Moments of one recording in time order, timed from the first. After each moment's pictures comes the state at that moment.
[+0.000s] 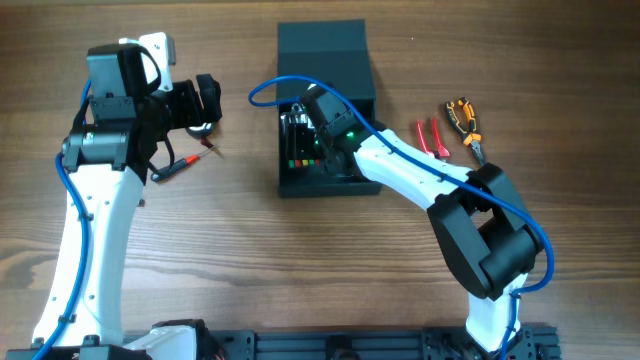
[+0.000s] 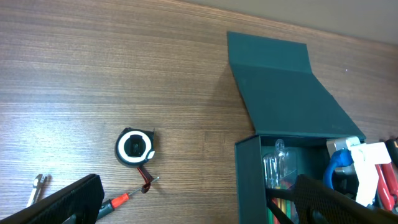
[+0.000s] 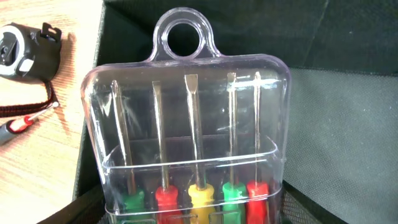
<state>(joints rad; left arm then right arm) 0.03 1.40 1.28 -0.66 0.17 -0.15 0.64 2.03 1.34 -0.27 -0.12 0.54</state>
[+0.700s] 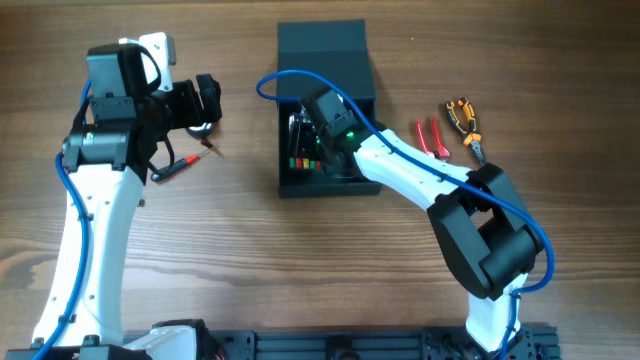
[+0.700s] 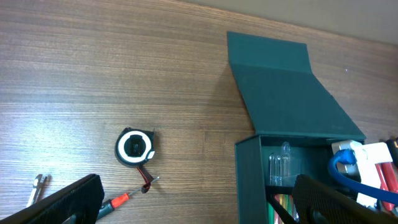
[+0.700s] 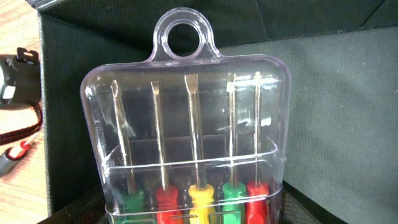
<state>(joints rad) 0.03 1.40 1.28 -0.66 0.17 -0.15 0.64 2.03 1.34 -0.31 -0.10 0.72</state>
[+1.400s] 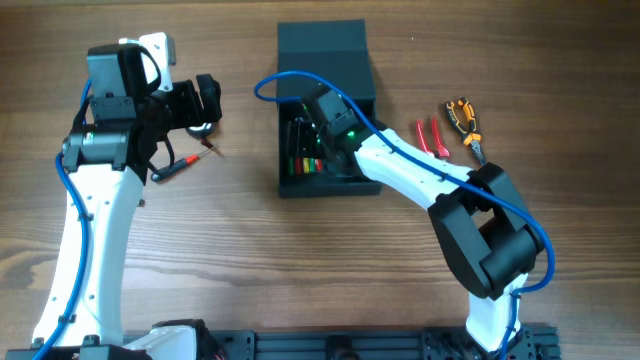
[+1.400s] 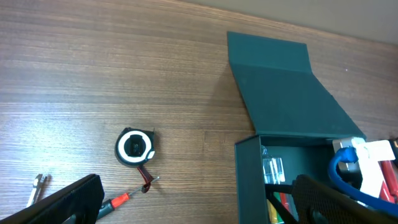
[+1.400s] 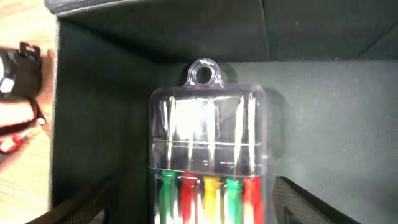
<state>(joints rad) 0.03 1.40 1.28 -0.66 0.17 -0.15 0.63 2.02 1.34 -0.30 -0.09 0.61</state>
